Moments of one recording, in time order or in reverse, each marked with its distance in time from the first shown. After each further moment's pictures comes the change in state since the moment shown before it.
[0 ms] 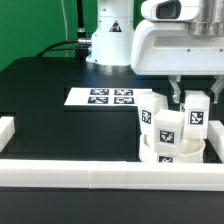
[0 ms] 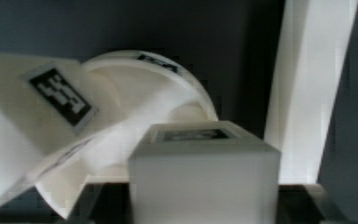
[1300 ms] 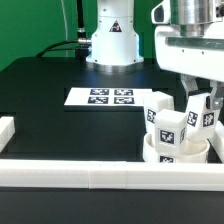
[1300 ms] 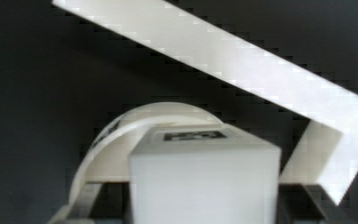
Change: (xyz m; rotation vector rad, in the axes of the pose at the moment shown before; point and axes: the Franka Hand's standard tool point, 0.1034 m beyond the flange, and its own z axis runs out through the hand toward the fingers) arm 0.009 -0.010 0.001 0.146 -0.012 1.122
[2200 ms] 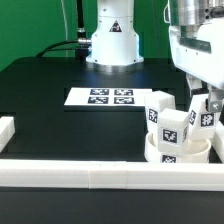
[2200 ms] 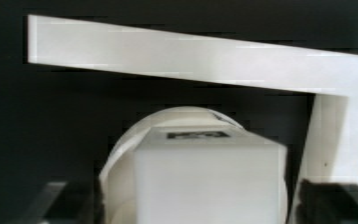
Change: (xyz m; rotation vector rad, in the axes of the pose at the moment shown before) arm -0.001 0.001 0.001 0.000 -0.017 0.254
